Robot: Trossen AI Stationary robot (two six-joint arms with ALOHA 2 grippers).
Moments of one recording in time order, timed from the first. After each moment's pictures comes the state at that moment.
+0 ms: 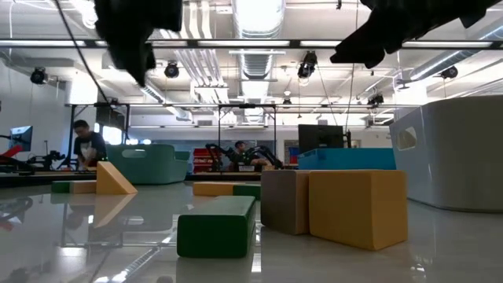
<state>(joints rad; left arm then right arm) -0.13 1.36 1.13 -0.96 0.02 -0.42 -0.03 0.93 0.61 -0.05 0.07 -0.05</state>
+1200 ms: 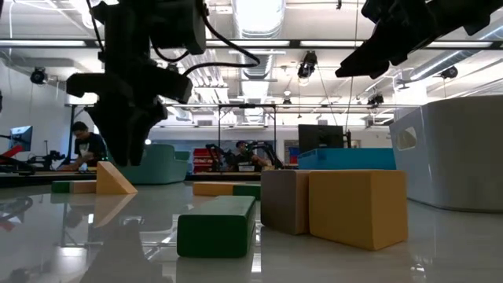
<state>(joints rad) -0.11 1.62 1.03 -0.88 -0.06 -0.20 -0.03 0.93 0.57 -0.07 0.07 -0.03</state>
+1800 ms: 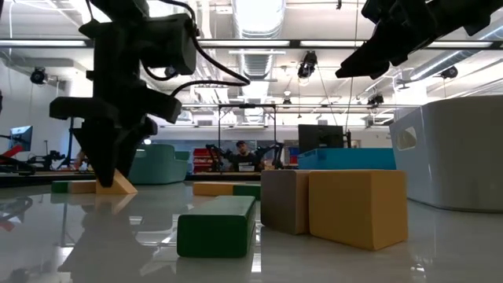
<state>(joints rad) -0.11 1.62 0.93 -0.81 -0.05 -0.20 -0.03 0.93 0.57 -0.07 0.07 -0.04</state>
